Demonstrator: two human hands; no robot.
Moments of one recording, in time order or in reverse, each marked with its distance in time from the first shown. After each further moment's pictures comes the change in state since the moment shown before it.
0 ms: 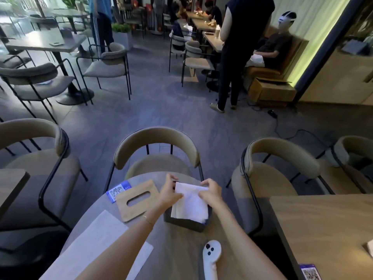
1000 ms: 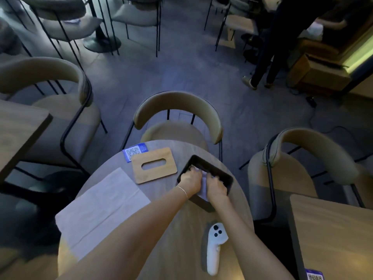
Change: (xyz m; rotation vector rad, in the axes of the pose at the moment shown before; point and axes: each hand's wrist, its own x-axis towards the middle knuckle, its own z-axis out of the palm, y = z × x) left_hand 0.025 -0.027 0.047 0.844 -0.209 -0.021; right_hand 0.009 0.026 0.061 -0.851 -0.205 -0.149
